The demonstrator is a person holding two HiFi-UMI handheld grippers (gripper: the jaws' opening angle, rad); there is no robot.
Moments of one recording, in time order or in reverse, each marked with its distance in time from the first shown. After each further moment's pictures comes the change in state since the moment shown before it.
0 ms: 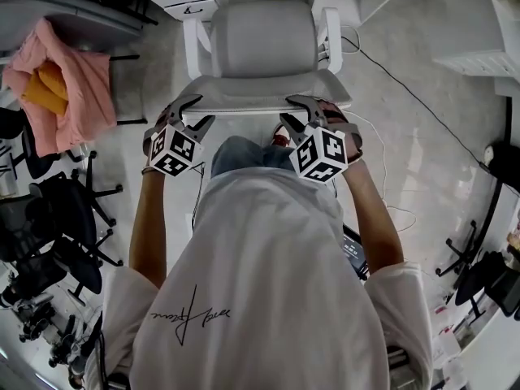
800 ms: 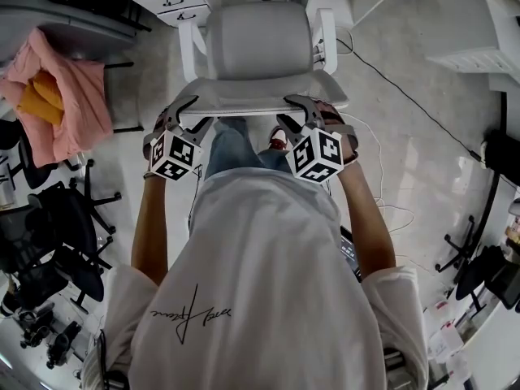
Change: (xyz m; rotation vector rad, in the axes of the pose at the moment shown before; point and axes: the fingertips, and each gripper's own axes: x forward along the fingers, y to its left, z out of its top) left arm 0.006 0.020 0.009 -0.003 -0.045 0.051; right arm 0.005 -0.020 0.002 0.032 0.013 -0.042
